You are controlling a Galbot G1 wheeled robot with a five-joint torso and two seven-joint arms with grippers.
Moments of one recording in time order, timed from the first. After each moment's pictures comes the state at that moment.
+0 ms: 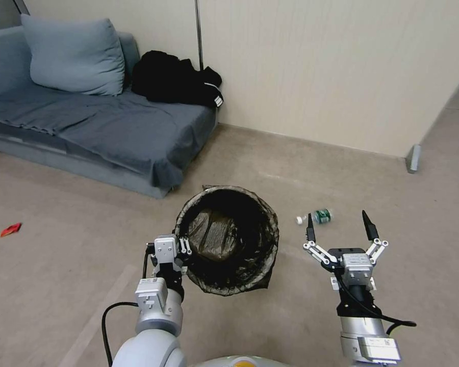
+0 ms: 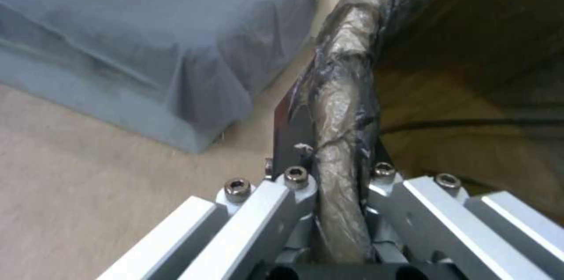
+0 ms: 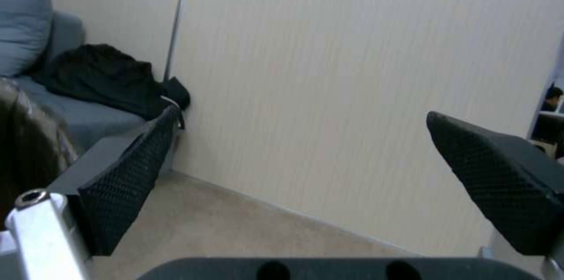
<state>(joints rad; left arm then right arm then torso) 1.72 -1.52 -0.26 -2.37 0.02 0.33 -0.30 -1.86 1.61 0.47 2.29 -0.33 0.34 0.12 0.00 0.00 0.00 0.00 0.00</state>
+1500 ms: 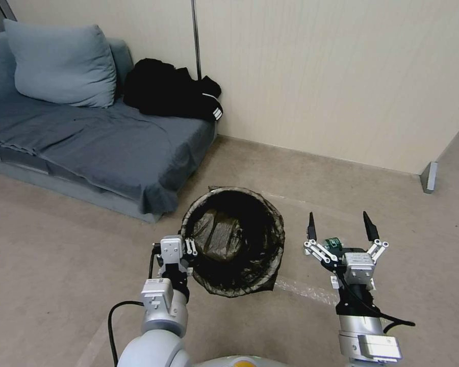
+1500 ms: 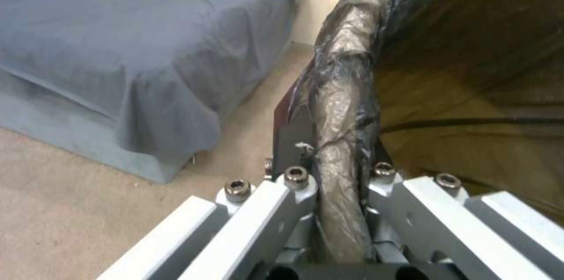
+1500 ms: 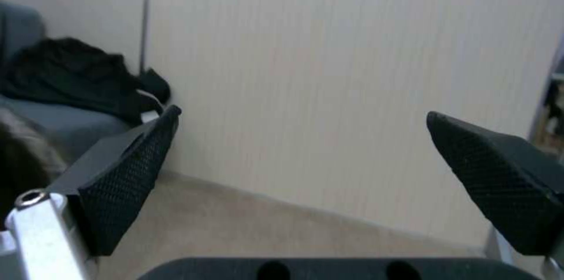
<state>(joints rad) 1.69 -1.50 -0.21 -2.34 0.01 0.33 -0.31 -1.84 1.61 0.46 2.30 -0.25 0.25 0.16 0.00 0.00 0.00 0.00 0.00</state>
